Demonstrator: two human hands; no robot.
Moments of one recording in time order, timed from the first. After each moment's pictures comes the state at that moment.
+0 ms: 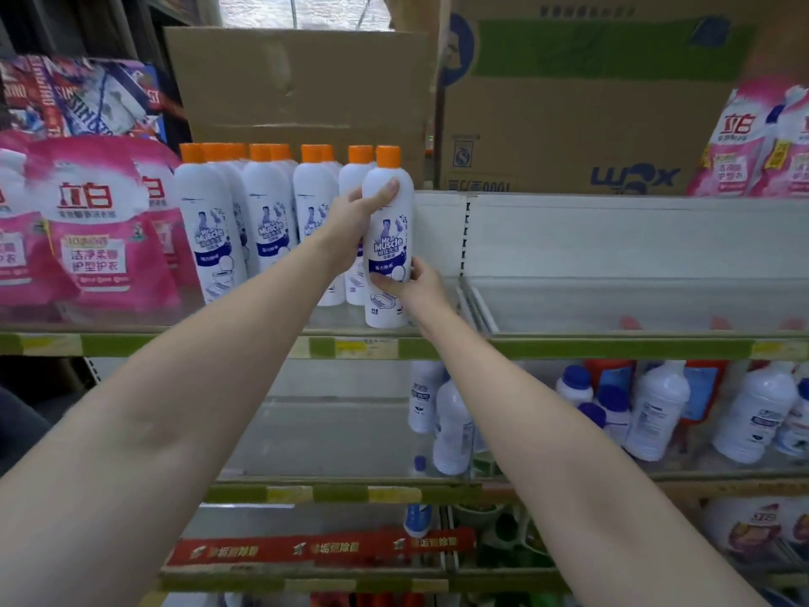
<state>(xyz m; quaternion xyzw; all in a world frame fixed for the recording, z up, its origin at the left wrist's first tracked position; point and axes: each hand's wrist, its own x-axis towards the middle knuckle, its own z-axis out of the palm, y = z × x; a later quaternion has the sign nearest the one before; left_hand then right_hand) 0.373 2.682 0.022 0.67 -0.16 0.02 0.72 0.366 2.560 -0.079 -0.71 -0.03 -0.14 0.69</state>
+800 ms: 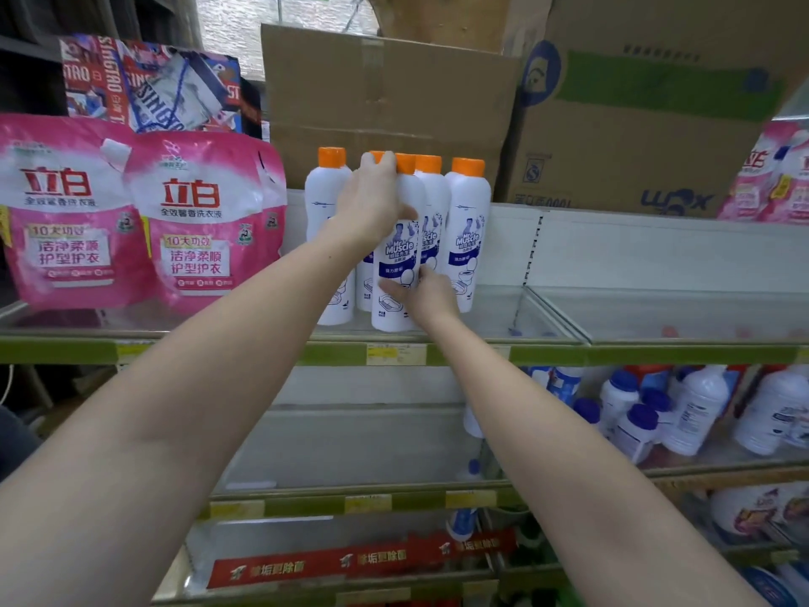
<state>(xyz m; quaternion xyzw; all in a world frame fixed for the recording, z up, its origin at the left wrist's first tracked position) 0.402 2.838 0.055 0.90 -0.19 0.27 0.29 0.389 2.729 -0.072 -0.88 0.08 -0.19 0.42</state>
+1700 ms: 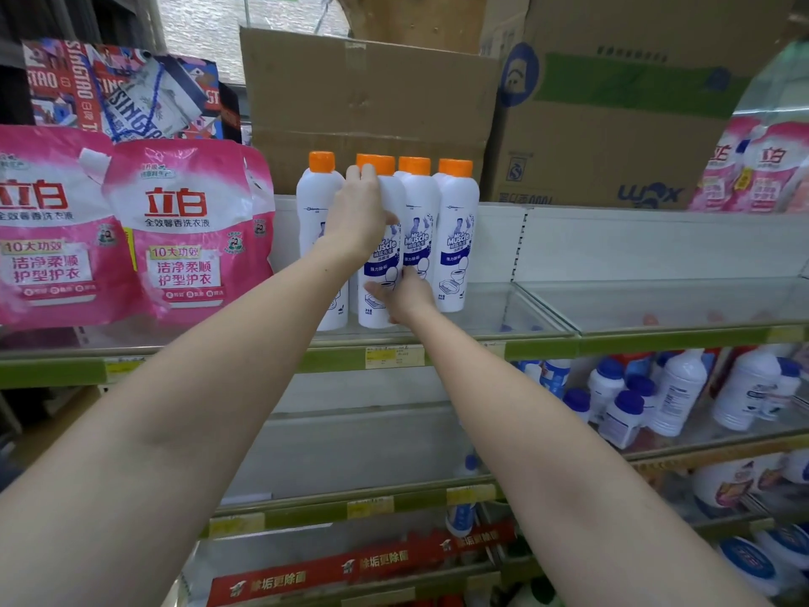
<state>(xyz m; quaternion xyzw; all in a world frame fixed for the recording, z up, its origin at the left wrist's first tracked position) 0.408 2.843 0.040 0.88 -0.20 0.32 0.27 0.399 2.750 -0.065 -0.86 0.12 -0.15 0.47</state>
